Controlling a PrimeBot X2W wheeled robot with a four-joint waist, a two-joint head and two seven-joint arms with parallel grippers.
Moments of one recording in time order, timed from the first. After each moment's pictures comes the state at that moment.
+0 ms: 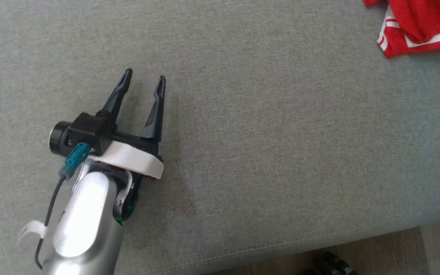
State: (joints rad) left arm -0.38 0.08 -0.28 0.24 -0.17 -0.06 -0.25; right arm -1.23 -0.71 0.61 0.99 0.60 0.13 0.27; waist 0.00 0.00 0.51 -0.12
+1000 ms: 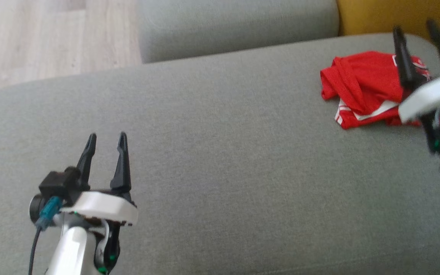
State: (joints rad) left arm -0.14 0.07 -0.14 0.23 -0.23 -0.01 -0.25; right arm -0.72 -0.45 0.41 0.68 0.53 0.13 -0.21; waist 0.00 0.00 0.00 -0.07
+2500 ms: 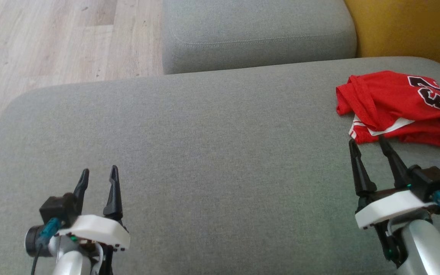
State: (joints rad) left arm -0.07 0.06 -0.07 0.35 -0.19 -0.02 -0.25; right arm -0.15 -0.20 0.14 0.36 0.26 0.13 -0.23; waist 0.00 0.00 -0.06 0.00
